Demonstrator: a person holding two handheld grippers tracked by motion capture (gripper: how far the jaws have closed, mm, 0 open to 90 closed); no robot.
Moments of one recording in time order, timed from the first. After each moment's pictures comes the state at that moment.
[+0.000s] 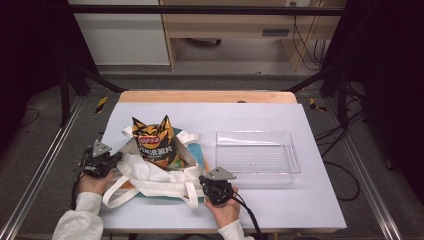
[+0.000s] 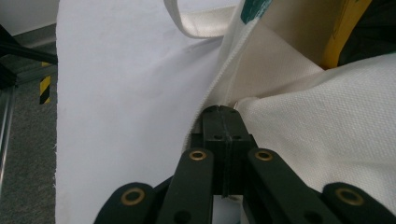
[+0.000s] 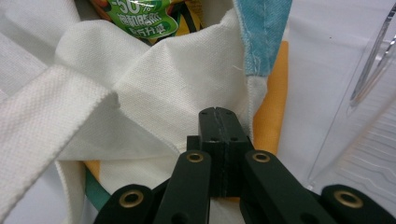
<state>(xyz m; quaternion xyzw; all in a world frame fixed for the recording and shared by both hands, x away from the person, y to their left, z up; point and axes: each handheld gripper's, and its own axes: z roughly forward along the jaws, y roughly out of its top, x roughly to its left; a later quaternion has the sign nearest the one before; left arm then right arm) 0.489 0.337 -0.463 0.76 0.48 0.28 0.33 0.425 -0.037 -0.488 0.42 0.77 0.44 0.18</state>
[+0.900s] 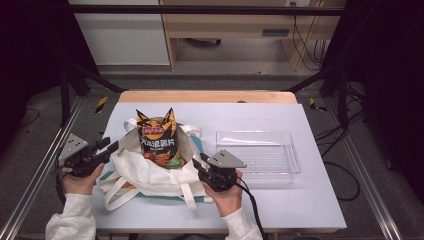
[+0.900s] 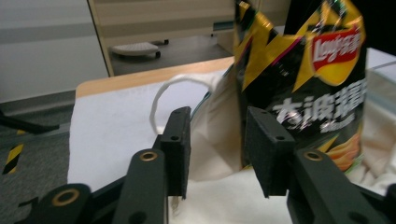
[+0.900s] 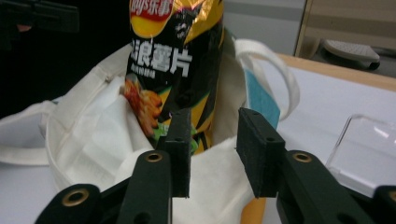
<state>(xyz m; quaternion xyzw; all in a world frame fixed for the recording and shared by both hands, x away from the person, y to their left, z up) 0.450 0.338 -0.386 0.69 0.44 0.30 0.49 0.429 -0.044 -0.407 0.37 0.73 0.53 0.22</state>
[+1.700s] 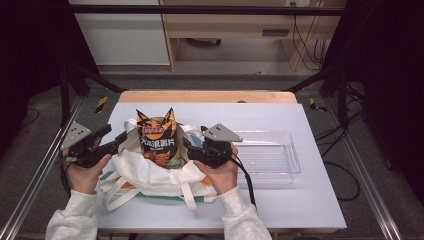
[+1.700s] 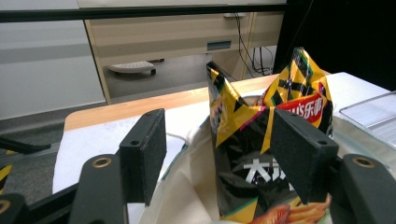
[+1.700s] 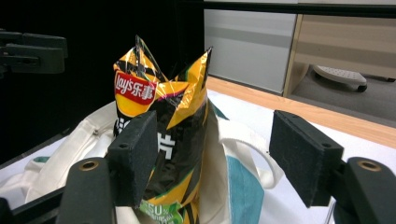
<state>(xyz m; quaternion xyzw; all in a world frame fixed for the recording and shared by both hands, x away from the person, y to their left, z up) 0.461 0.315 -0.354 0.67 0.43 0.31 0.52 0.468 -0.029 -0.361 0.37 0.71 0.55 0.24</state>
